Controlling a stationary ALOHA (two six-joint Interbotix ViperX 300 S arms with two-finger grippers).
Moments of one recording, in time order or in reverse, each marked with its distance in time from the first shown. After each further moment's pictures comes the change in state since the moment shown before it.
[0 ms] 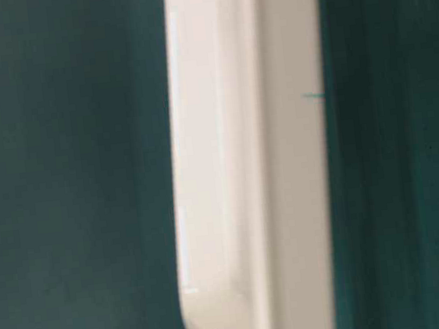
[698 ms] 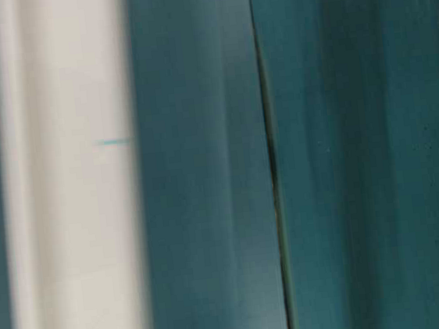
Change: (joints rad) left arm 0.005 -0.181 -0.135 0.000 0.255 -0.080; right arm -0.009 -0.071 -0.241 0.000 0.218 0.069
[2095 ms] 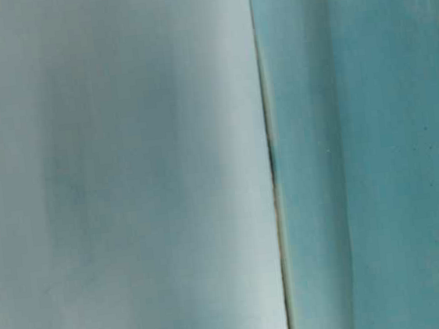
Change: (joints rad) left arm 0.005 -0.021 -0.416 0.006 0.229 -0.021; right arm -0.009 -0.041 -0.333 -0.003 0.141 0.080
